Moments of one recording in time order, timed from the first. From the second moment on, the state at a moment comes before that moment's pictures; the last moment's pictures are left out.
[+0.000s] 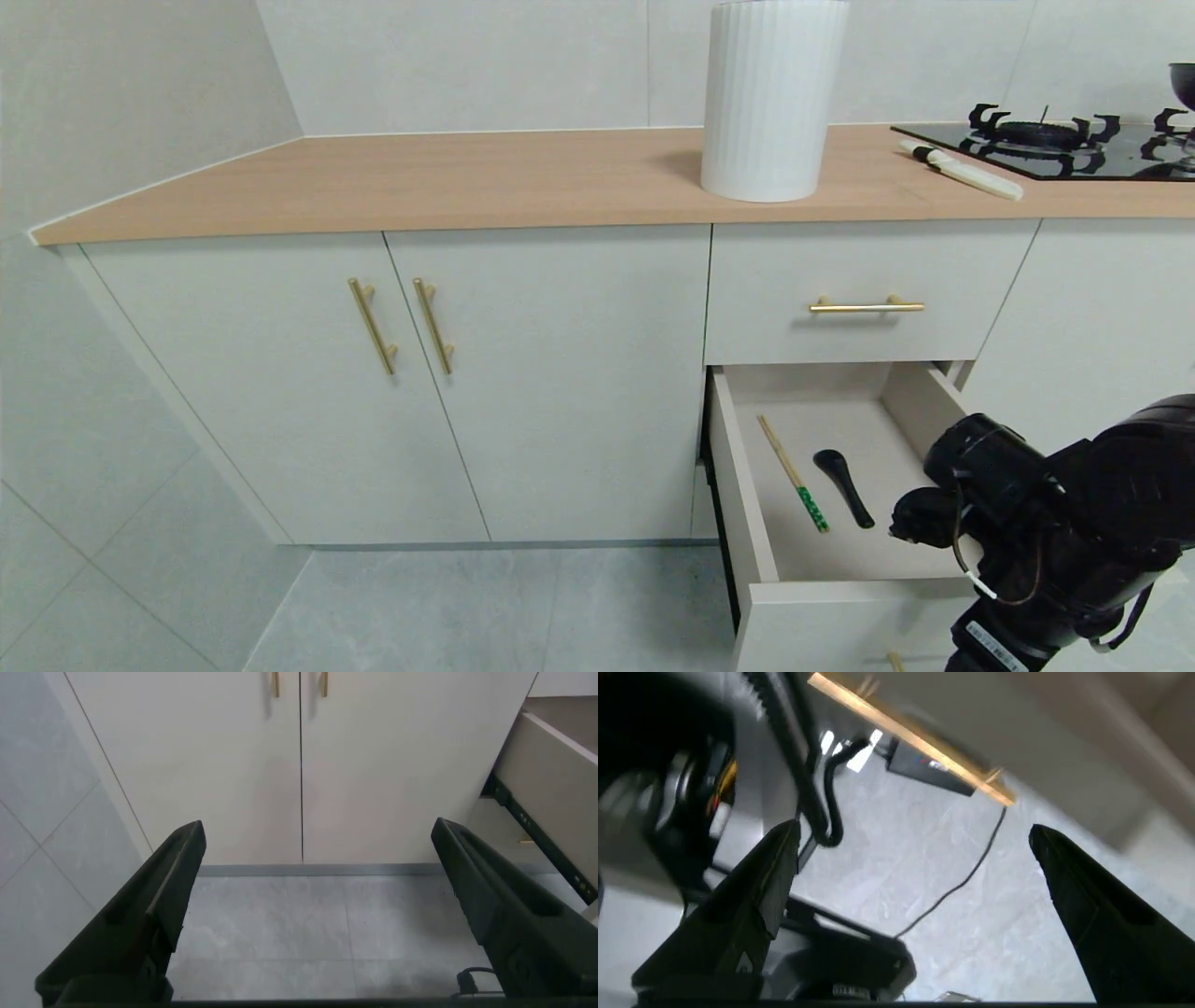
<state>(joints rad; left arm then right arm) 0.00 0.00 0.00 0.00 0.01 0.00 0.40 1.76 -0.86 0.52 -0.16 -0.13</state>
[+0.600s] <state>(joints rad) 0.00 0.00 0.00 0.00 0.01 0.00 0.37 1.84 -0.91 0.24 -0.19 0.03</state>
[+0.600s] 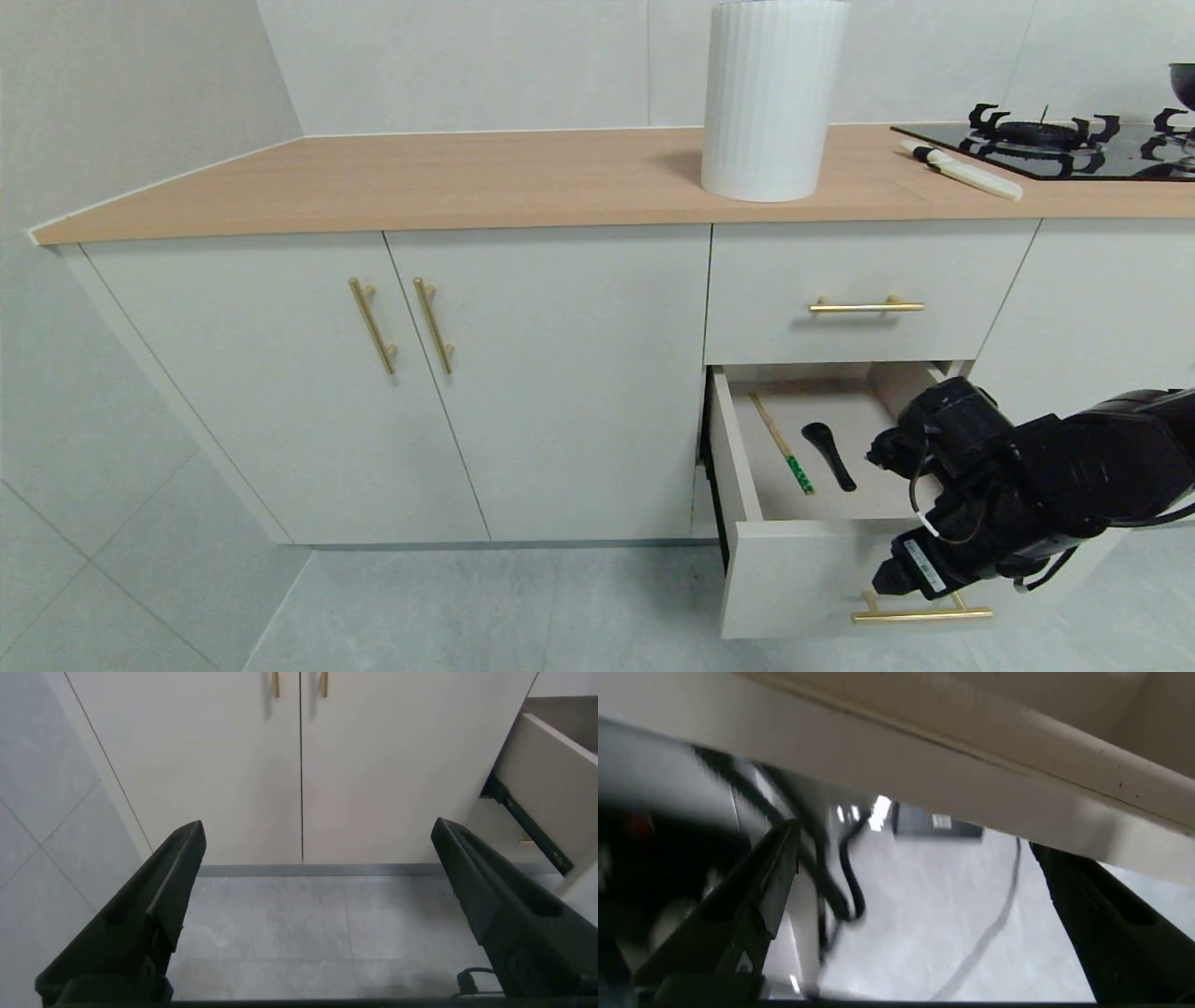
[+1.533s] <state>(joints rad) 0.00 0.00 0.00 0.00 0.01 0.00 0.28 2.04 -0.87 -0.29 -0.24 0.13</state>
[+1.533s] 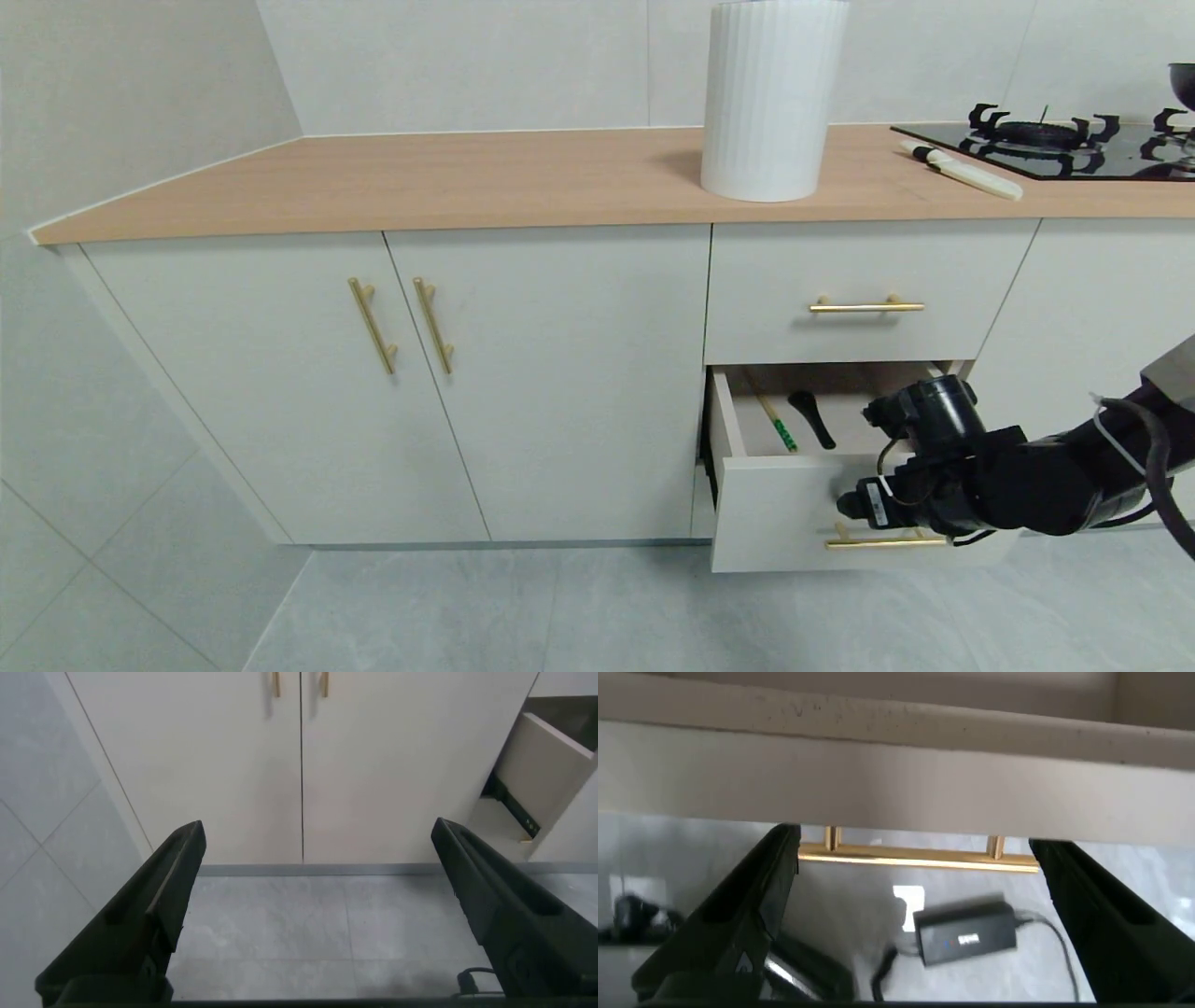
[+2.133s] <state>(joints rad) 0.00 0.00 0.00 0.00 0.01 0.00 0.24 2.20 -0.87 -0.73 -0.32 0.19</state>
